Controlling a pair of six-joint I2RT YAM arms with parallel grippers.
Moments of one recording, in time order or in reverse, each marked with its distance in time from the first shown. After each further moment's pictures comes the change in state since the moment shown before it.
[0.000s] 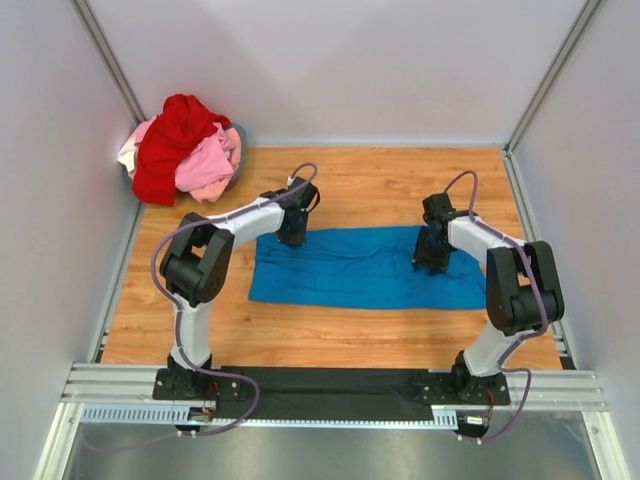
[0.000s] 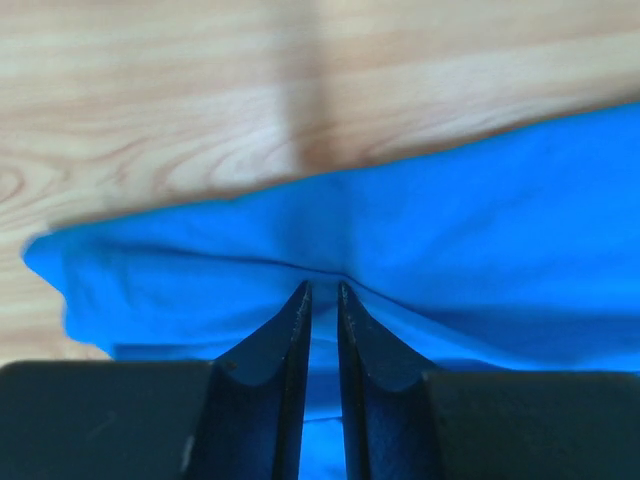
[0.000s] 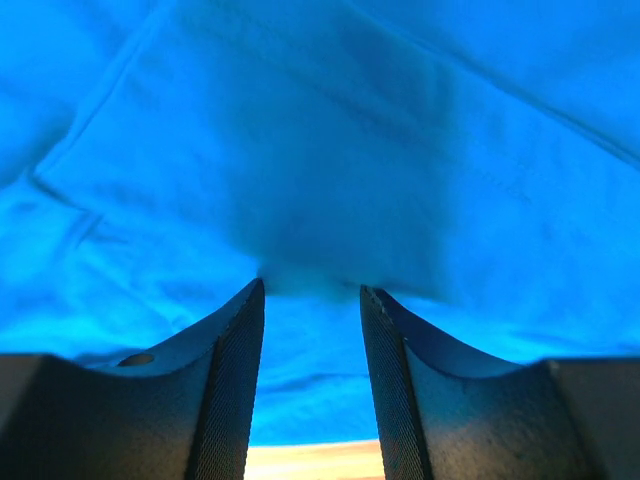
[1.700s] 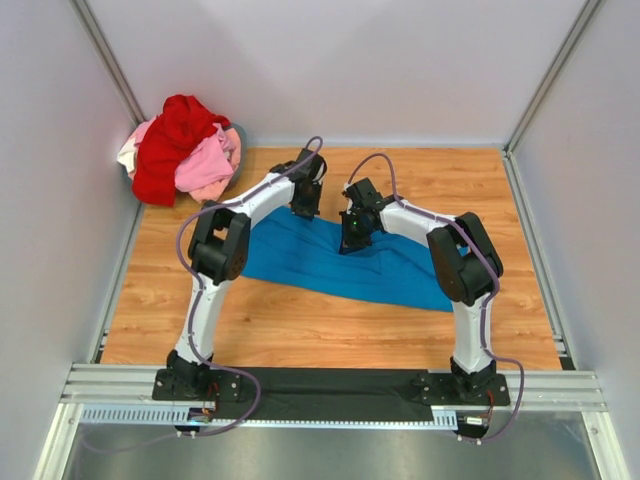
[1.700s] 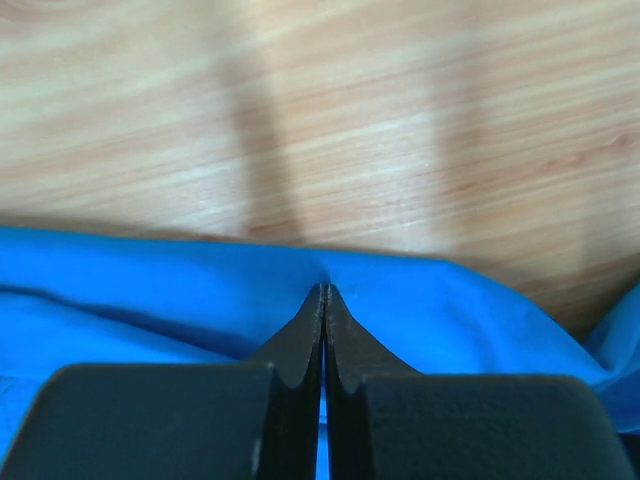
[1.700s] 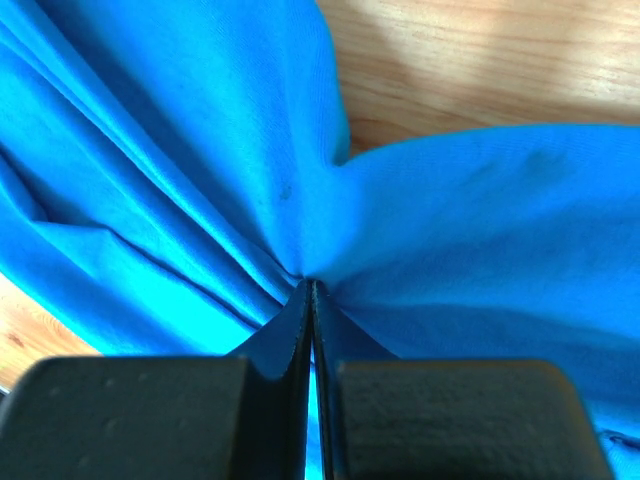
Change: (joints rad) left arm 0.055 0.303 0.489 -0.080 0.185 0.066; right arm 0.347 0.388 0.413 0.167 -0.306 -0.038
